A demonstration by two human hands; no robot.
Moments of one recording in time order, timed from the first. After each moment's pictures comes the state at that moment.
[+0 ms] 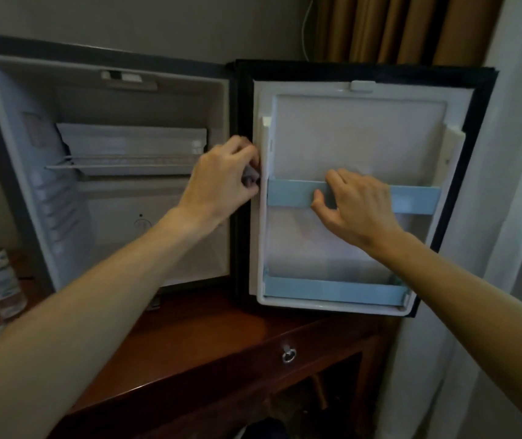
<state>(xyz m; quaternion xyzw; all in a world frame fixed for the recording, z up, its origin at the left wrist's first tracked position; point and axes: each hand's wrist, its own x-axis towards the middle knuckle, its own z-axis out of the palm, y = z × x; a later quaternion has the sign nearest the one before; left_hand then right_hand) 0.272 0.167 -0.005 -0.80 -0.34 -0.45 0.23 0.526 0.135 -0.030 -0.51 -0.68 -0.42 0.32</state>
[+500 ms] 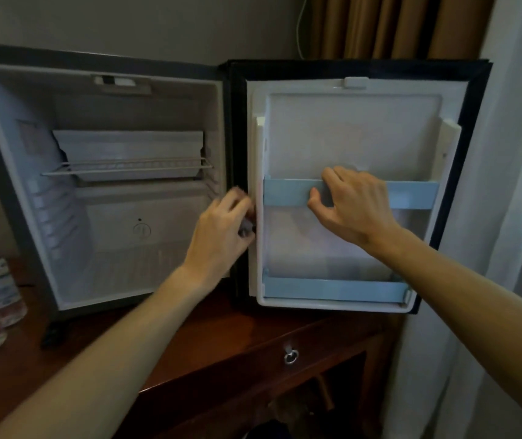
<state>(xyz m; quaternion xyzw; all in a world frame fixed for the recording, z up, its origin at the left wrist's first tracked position) 0.278 0.167 -0.088 -0.80 -0.37 -0.44 0.18 0.527 0.138 -0.032 -0.50 -0.68 -0.42 0.33</state>
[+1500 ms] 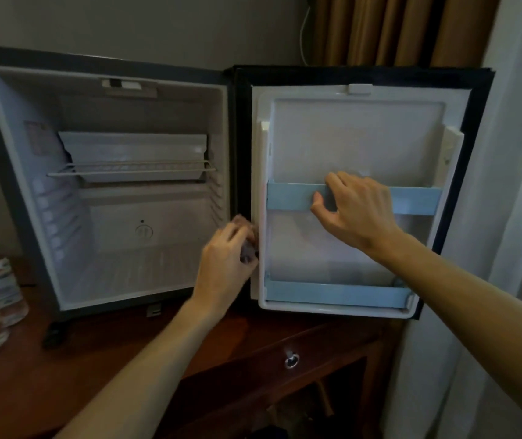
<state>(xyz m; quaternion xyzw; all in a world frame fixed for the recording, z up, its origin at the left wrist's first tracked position) 0.284 0.158 -0.130 -0.77 -0.40 -0.48 0.11 0.527 0.137 -0.030 -0.50 -0.68 -0.42 0.33</state>
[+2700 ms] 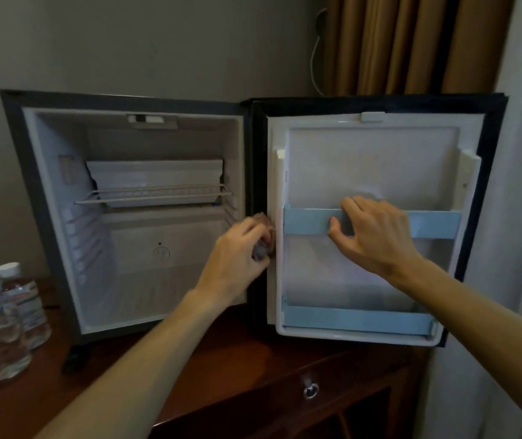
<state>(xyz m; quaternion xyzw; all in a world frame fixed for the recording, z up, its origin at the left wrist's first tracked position) 0.267 0.164 -0.076 -0.82 -0.35 -0.45 0.12 0.527 0.138 -0.031 -0.50 -0.68 -0.41 0.34</state>
